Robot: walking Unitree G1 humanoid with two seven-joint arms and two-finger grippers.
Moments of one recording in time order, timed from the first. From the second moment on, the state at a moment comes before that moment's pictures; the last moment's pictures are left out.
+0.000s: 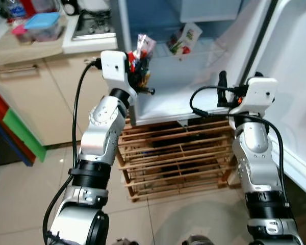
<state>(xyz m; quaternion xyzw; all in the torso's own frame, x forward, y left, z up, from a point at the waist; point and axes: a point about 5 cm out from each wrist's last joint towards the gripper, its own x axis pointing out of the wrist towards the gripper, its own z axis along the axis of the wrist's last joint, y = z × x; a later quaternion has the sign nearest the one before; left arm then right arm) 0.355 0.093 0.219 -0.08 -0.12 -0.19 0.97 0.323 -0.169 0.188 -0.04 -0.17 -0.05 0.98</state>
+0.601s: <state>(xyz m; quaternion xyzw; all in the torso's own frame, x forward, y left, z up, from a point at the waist) 0.352 0.078 0.217 -0.08 -0.11 -0.22 0.97 0.304 -0.232 0.174 -0.12 -0.13 -0.17 0.97</state>
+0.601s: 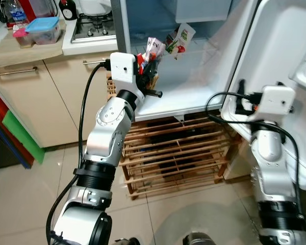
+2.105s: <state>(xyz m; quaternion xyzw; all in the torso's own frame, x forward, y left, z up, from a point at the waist) 0.354 0.075 0.219 -0.07 -0.11 -0.23 0.96 0.304 -0.234 0.188 -0.11 -0.13 -0.18 0.97</state>
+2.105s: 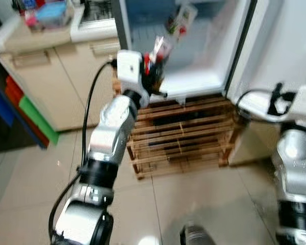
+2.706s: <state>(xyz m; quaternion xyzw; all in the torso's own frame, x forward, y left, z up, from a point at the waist) 0.354 0.071 0.219 -0.08 -0.10 -0.24 0.96 0.299 -0.184 0.177 -0.06 -0.13 -0.07 0.99</state>
